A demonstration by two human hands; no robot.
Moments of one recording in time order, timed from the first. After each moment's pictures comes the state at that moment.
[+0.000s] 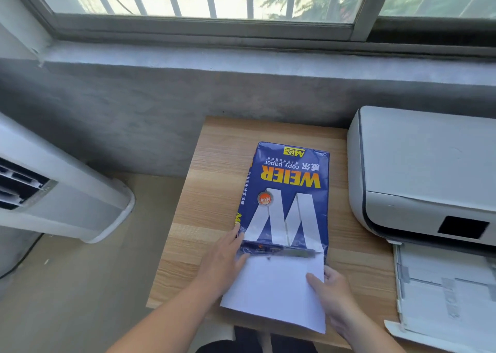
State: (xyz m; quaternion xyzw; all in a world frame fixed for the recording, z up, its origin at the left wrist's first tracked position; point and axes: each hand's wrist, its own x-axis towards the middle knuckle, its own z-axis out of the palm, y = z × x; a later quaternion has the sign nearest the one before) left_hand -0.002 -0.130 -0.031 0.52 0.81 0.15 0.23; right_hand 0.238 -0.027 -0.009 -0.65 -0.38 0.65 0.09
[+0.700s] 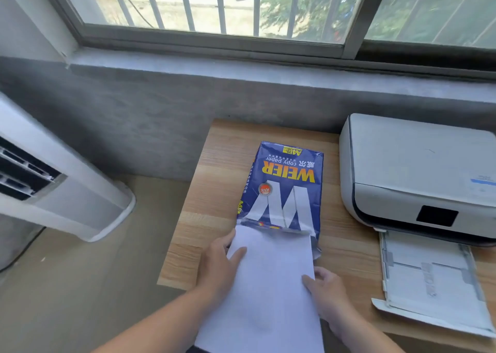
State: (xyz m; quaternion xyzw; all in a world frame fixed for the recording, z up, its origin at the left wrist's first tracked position) left_hand 0.032 -0.185 0.048 0.25 0.82 0.37 0.35; right_hand 0.248 -0.082 0.047 -0.63 -0.43 0.64 0.07
